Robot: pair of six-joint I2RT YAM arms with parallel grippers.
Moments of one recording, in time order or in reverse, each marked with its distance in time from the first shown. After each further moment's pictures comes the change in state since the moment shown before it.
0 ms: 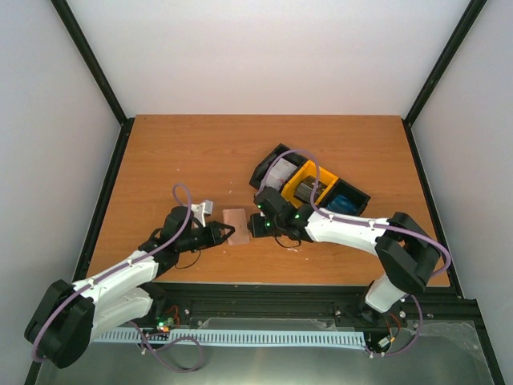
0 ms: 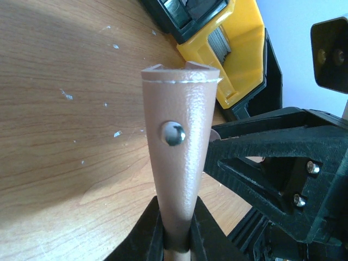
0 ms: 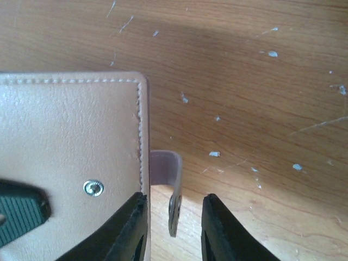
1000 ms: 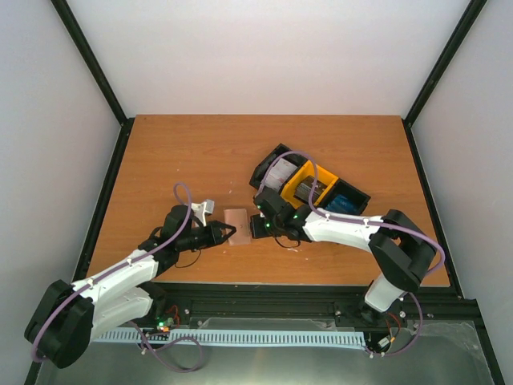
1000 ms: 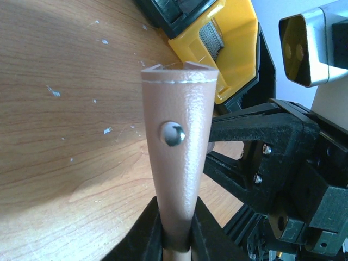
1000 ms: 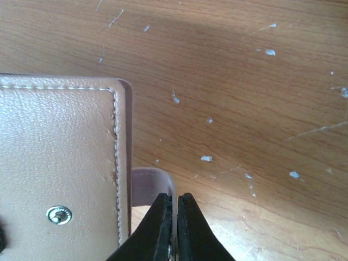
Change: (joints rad) left arm 0.000 0.000 0.017 -0.018 0.029 0.003; right arm -0.013 0.037 -0.016 0.040 -0.003 -0.026
